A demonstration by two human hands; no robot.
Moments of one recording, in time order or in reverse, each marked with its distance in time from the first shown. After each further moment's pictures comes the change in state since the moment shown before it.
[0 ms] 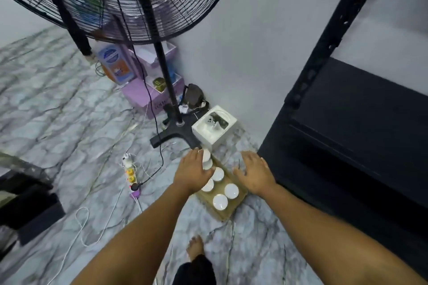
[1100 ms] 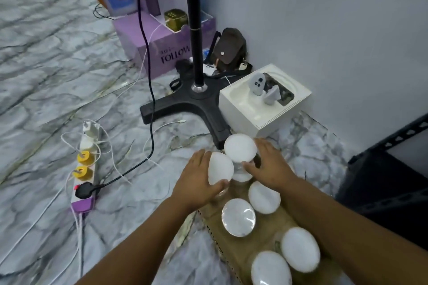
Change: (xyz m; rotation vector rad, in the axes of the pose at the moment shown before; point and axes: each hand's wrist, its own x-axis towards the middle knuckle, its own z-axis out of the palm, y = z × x) left_hand 0.292 -0.285 0.425 -0.233 0.158 -0.084; right_hand 0.417 0.142 0.460 0.153 0.081 -0.269
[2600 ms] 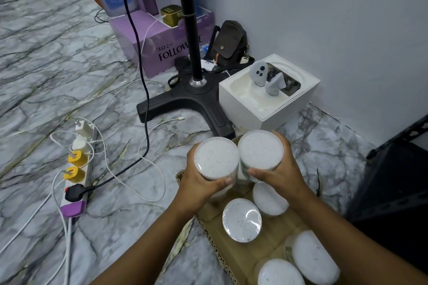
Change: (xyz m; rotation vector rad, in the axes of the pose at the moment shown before) left_hand 0.004 -0.014 0.046 -0.806 0.223 0.039; right_hand -0.022 0.028 0.029 0.711 0.204 -0.049
